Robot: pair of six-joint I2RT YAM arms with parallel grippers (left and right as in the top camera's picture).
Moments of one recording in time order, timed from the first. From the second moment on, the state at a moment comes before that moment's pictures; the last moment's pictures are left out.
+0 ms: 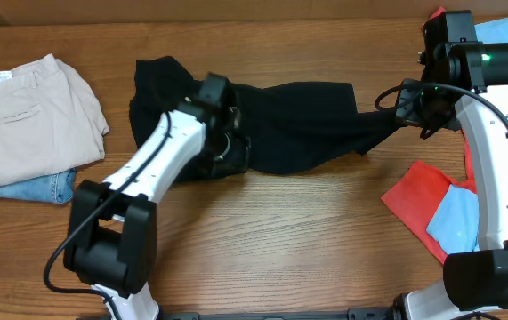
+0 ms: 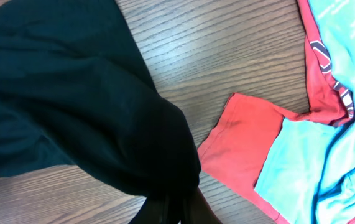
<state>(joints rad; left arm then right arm) -0.38 1.89 1.38 -0.92 0.25 -0.34 0.03 1.72 1.84 -1.46 0.09 0.30</state>
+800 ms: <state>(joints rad) -0.41 1.89 1.29 -0.65 0.12 -0.43 0.03 1.72 1.84 -1.45 0.09 0.30</state>
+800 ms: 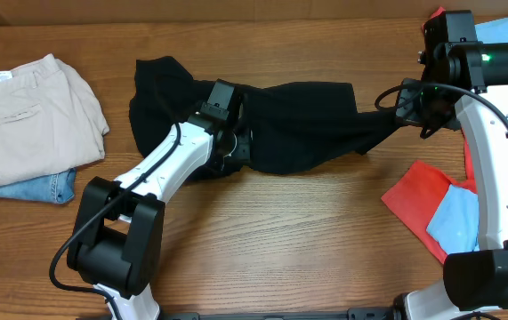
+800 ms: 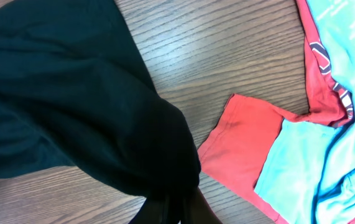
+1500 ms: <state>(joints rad) -0.41 1.85 1.47 -0.85 -0.11 -0.36 0.03 1.72 1.84 -1.43 0.08 0.30</state>
